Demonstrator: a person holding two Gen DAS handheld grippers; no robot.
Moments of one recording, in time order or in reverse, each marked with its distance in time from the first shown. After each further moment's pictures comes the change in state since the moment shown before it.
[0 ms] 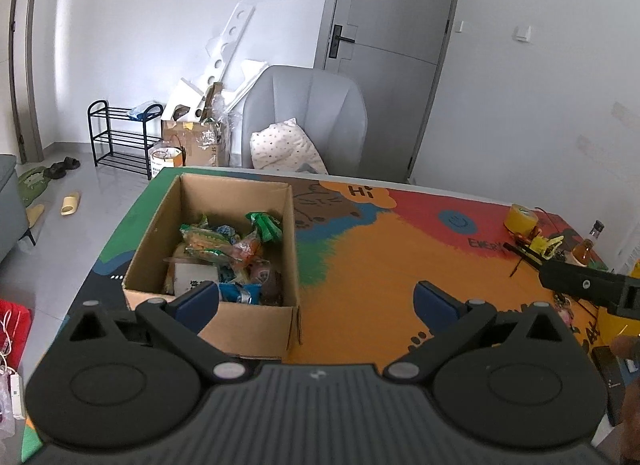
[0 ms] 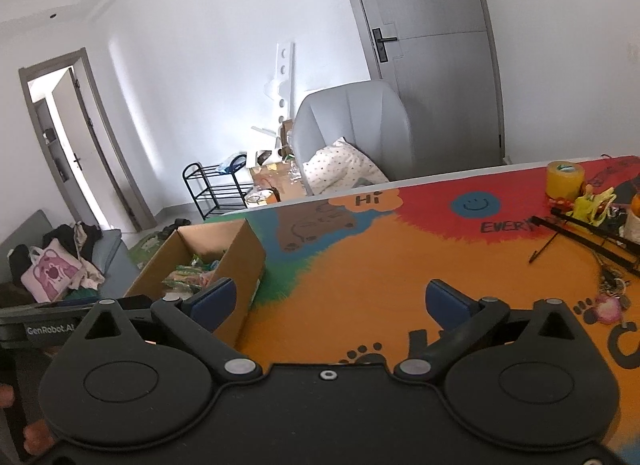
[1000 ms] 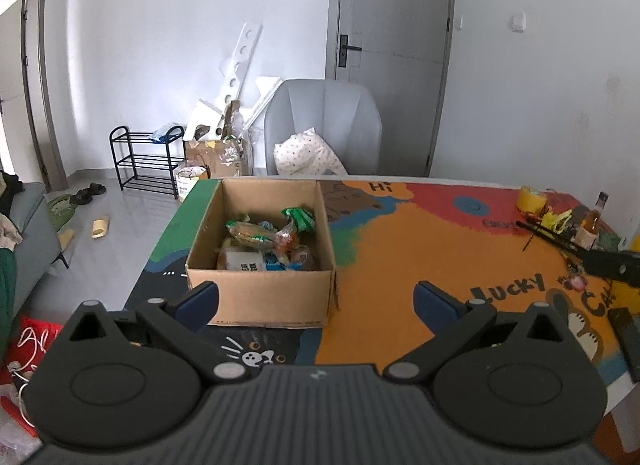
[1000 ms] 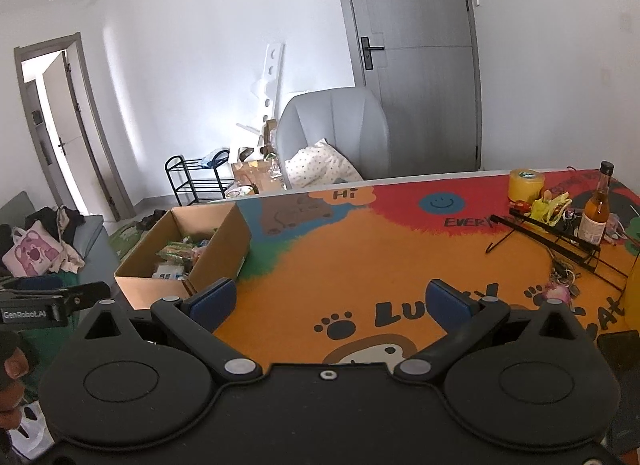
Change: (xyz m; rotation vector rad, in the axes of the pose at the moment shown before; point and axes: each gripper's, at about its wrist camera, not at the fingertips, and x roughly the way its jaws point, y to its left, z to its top) left arm -0.054 0.004 -0.027 0.082 -0.040 0.077; right arm -0.050 0.006 -0.020 -0.050 -0.016 -0.069
